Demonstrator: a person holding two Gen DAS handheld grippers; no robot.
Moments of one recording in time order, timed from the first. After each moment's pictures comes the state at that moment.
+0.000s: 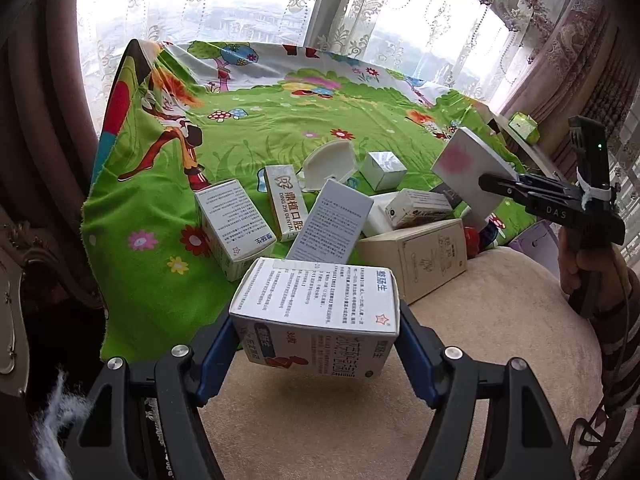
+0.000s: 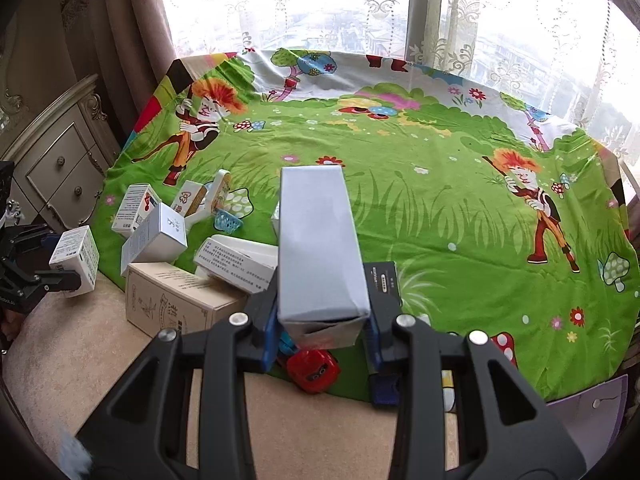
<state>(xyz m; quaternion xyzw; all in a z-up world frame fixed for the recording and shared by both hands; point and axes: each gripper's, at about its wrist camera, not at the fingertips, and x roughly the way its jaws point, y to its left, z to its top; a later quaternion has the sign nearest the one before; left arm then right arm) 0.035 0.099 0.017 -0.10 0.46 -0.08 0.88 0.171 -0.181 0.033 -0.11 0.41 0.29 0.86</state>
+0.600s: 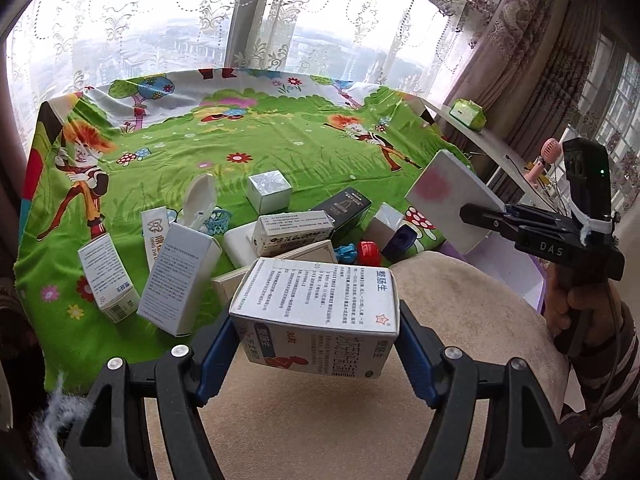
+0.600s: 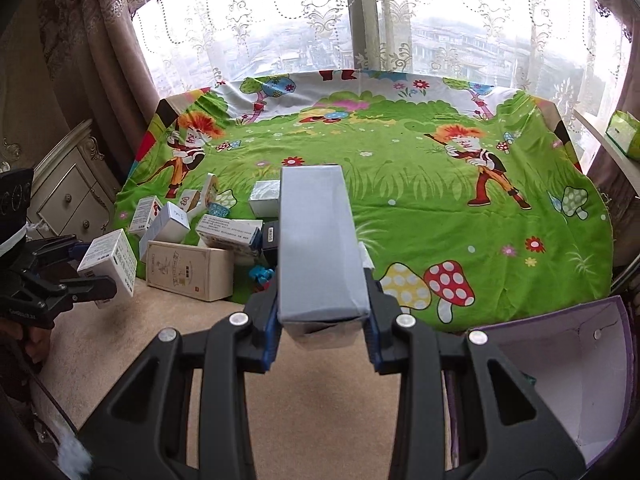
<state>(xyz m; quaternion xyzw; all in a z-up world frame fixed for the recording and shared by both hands) 0.047 -0.006 0.044 -0.07 0.43 -0.16 0.88 0.120 -0.274 0.053 -0.04 0.40 0.25 0.88</state>
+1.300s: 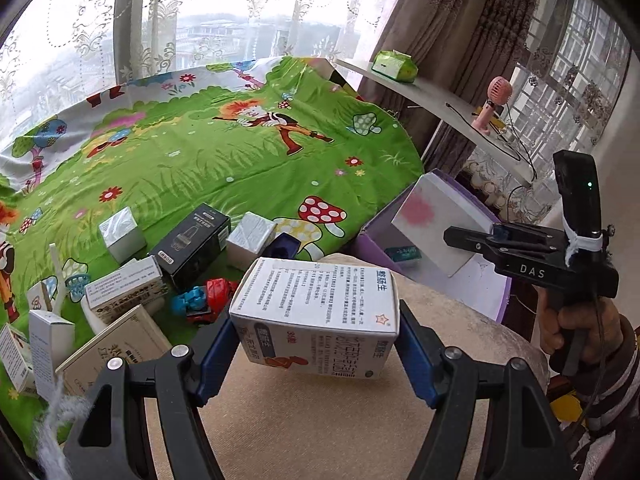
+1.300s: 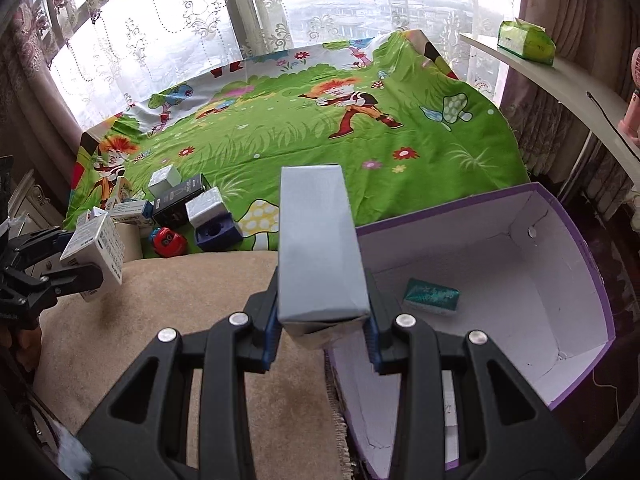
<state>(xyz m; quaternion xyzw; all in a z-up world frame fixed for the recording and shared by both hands) 0.080 -0.150 0.047 0.02 0.45 -0.26 0.85 0.093 -0.406 0.030 0.04 0.44 0.12 0.89</state>
